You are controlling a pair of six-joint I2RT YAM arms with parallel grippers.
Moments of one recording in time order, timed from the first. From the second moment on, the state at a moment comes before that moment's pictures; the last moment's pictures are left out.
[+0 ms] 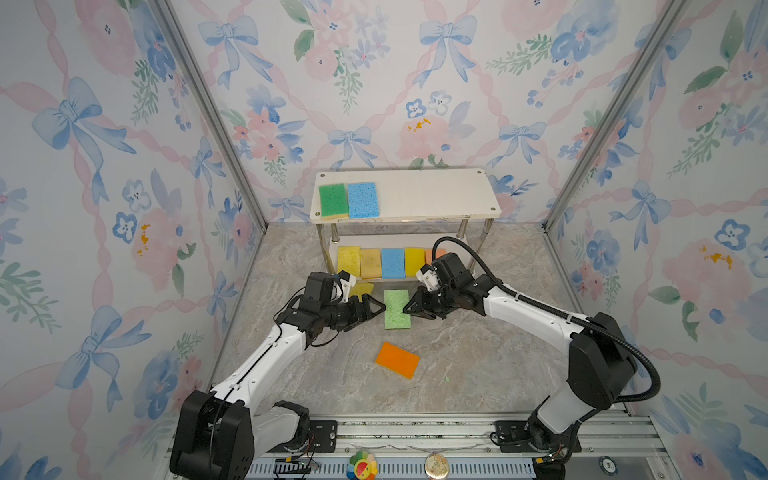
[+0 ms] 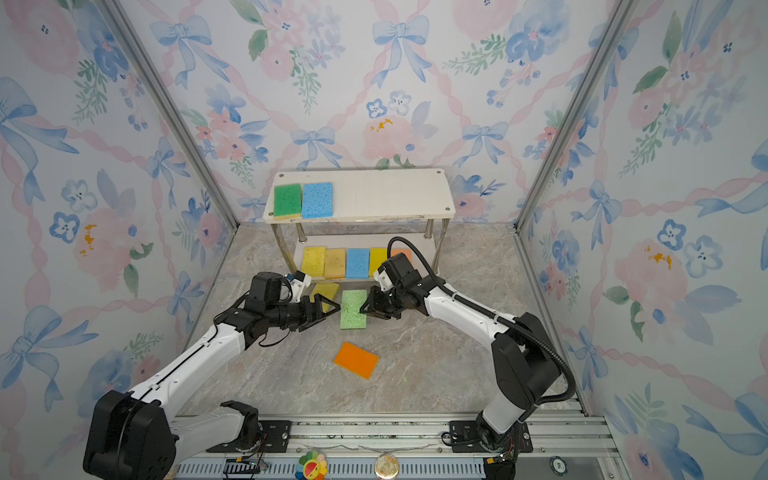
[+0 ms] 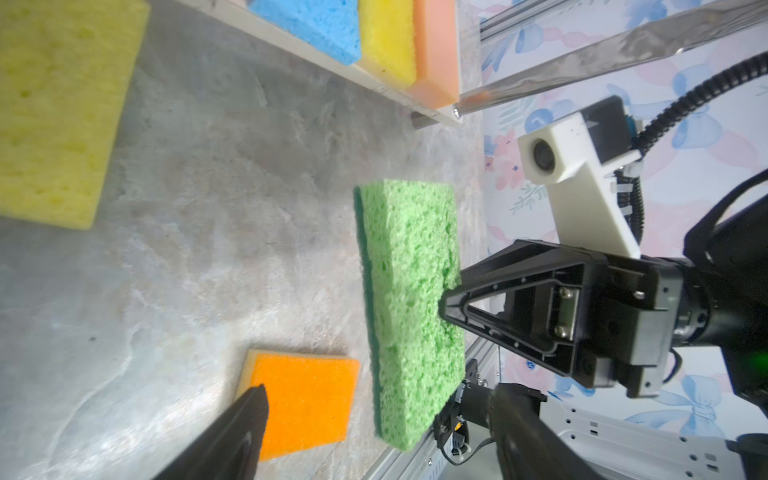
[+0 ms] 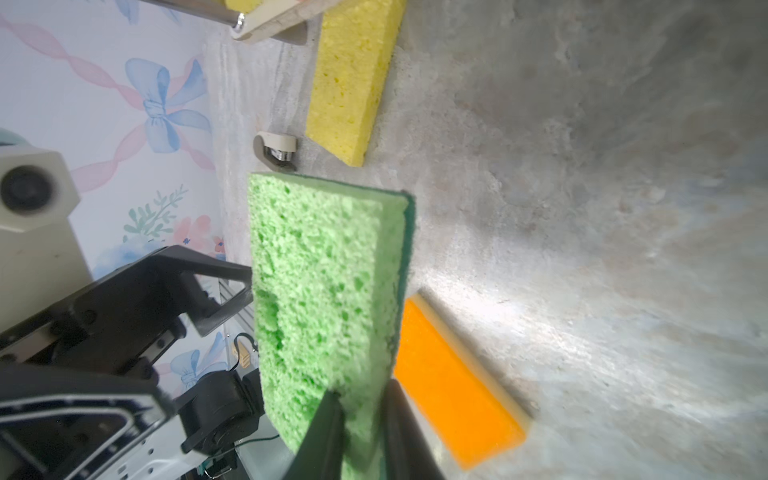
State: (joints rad) left arm -0.30 1.18 0.75 -0.31 0.68 -0.70; right arm 0.66 1.62 1.26 -0.54 -0.52 0.73
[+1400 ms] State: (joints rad) left arm -0.33 1.22 0.70 0.24 0.83 -1.15; right arm 0.64 1.36 1.31 -0.72 -0.58 0.64
